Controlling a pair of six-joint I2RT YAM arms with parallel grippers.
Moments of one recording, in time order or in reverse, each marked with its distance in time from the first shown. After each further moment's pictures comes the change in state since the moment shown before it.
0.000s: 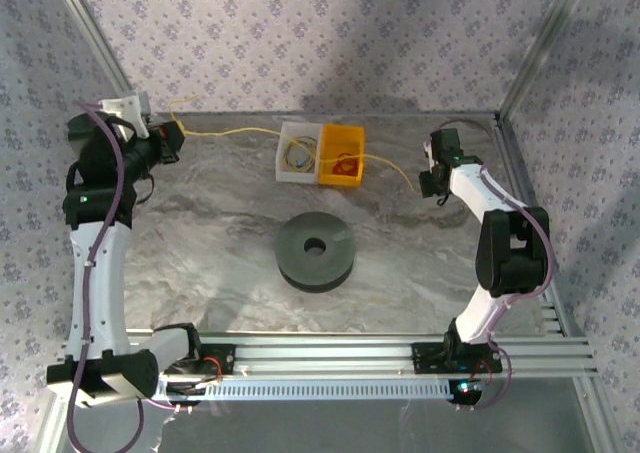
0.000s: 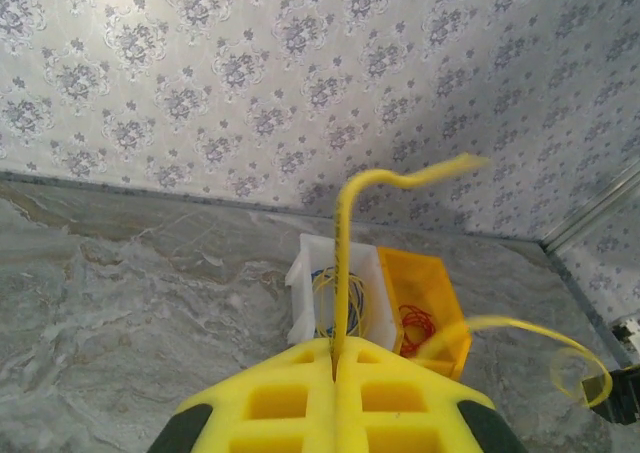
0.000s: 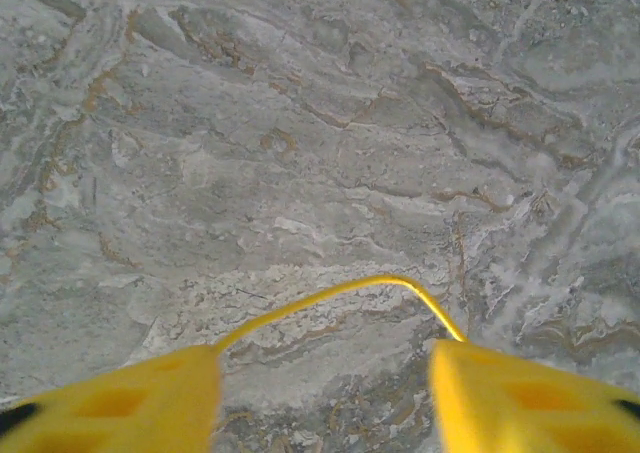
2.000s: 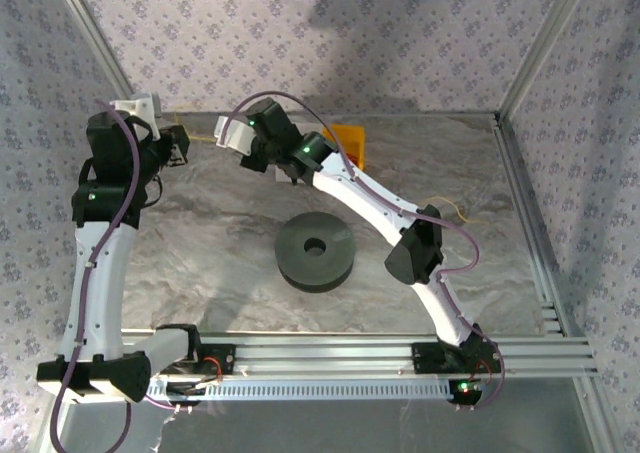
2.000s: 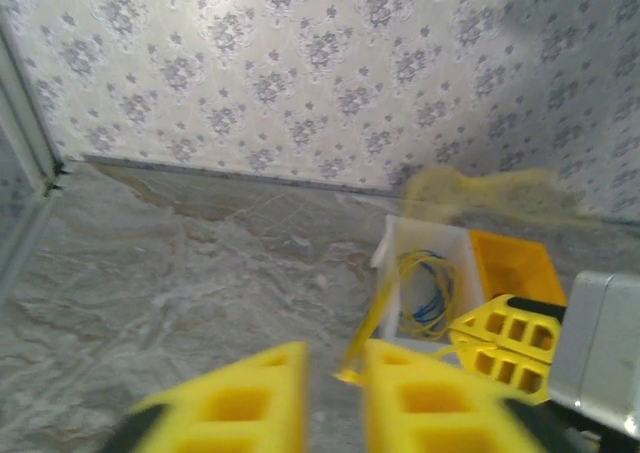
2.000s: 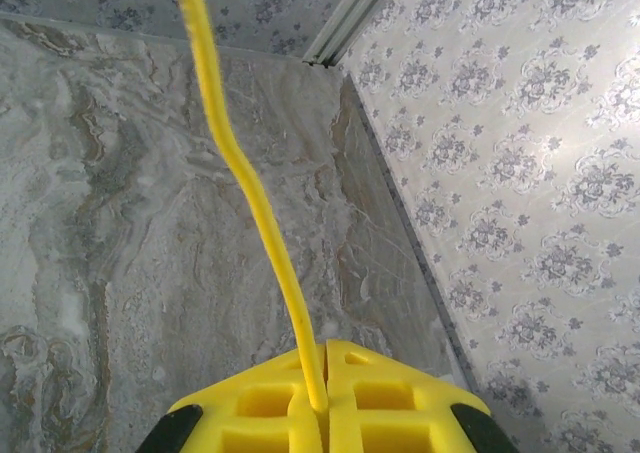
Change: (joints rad) left arm -0.107 0.005 0.047 -0.123 -0.314 0.088; right arm 0.795 0.502 1.126 -0.060 -0.191 -0.509
